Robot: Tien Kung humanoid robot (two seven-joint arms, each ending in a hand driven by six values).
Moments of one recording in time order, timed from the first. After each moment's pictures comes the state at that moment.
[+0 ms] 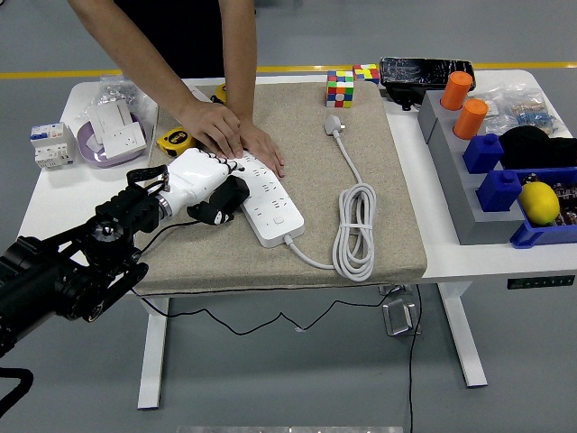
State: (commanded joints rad) left arm -0.76 0.19 -0.57 -0.71 2.27 0.29 -0.03; right arm 0.17 -0.36 0.42 0.46 -0.20 -0.55 -0.08
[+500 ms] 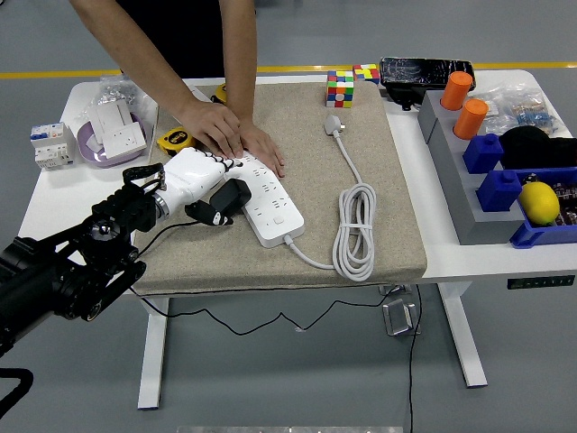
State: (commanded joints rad) left arm -0.75 0.19 -0.60 -0.72 2.27 0.28 -0.04; right arm 0.17 -0.36 0.42 0.46 -0.20 -0.55 -0.08
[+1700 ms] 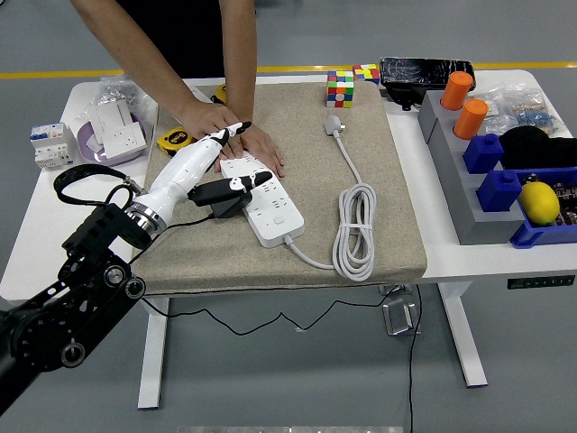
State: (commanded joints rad) left arm -0.34 0.17 -1.10 -1.41 1.79 0.18 0.00; right arm 0.15 -0.35 0.46 0.46 -0.20 -0.55 -0.08
